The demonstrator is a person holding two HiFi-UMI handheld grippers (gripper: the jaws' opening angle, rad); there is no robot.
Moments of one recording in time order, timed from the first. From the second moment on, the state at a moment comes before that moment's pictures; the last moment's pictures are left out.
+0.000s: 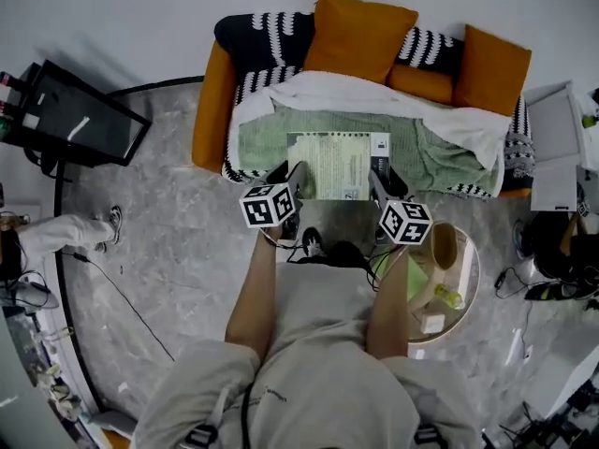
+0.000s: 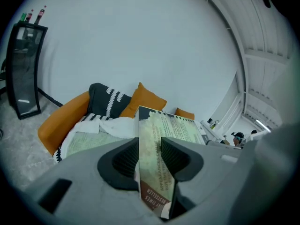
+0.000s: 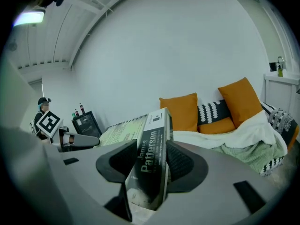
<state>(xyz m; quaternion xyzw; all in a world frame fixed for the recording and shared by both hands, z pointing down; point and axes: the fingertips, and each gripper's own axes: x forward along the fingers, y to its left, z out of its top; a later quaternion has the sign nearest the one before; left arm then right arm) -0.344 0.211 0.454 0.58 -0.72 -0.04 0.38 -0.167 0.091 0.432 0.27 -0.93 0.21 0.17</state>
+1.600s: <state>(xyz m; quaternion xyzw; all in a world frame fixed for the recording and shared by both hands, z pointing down) -0.415 0.061 0.428 0.58 -0.72 -0.04 0.37 -0.232 -0.052 0.411 0.28 -0.93 0.21 0.15</state>
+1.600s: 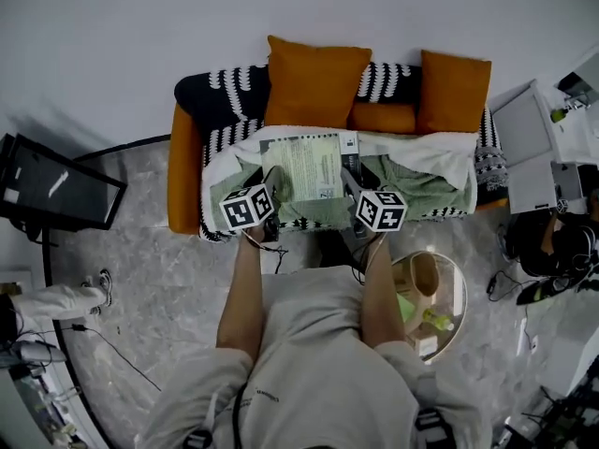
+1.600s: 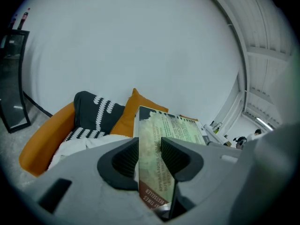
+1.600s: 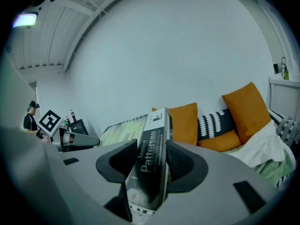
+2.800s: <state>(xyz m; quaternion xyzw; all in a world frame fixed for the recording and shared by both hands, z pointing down) -0.253 -0.199 0.514 0.68 -0.58 0.10 0.44 -0.034 -0.209 0.512 0.51 -0.79 0.34 0.10</state>
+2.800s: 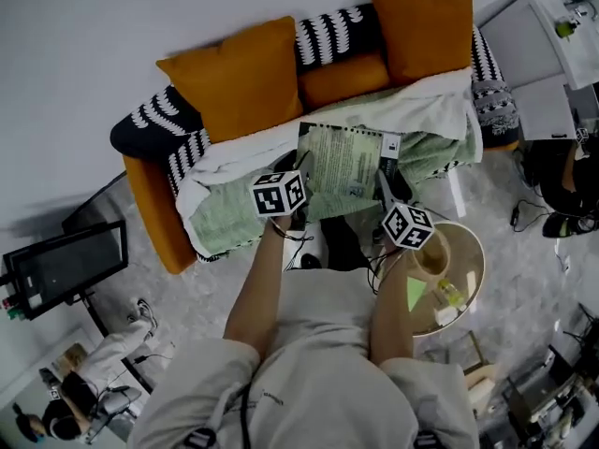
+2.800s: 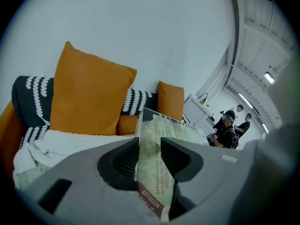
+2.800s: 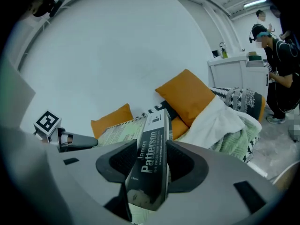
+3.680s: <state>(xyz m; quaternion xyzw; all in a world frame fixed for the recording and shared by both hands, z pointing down) -0.196 -0.285 0.614 0.67 -0.54 0.15 0.49 0.022 -0.284 0.612 0.51 -0.76 0.38 0.12</state>
